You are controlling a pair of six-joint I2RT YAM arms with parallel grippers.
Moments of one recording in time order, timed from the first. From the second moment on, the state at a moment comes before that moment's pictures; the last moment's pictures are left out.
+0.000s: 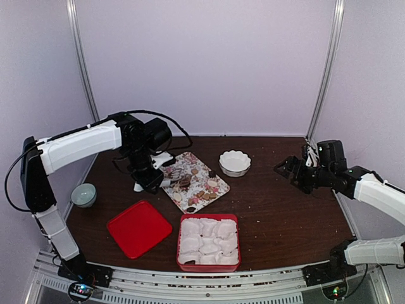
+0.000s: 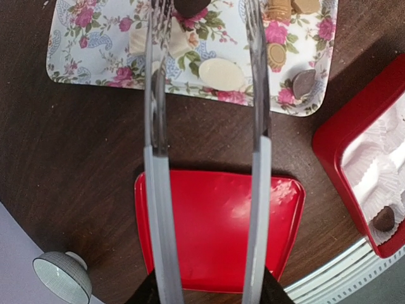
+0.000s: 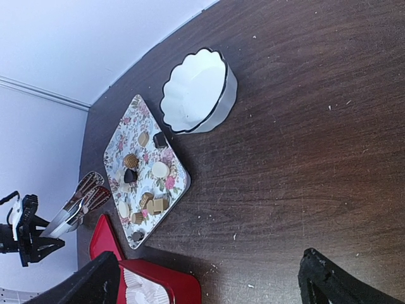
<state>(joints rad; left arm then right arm) -0.76 1.74 1.58 -1.26 -0.08 -0.01 0.31 1.03 0.68 -0.27 -0.28 0.74</state>
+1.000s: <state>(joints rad) -0.73 1.94 1.65 -1.23 -0.09 0.02 0.29 1.01 0.68 -0.28 -0.27 0.74</state>
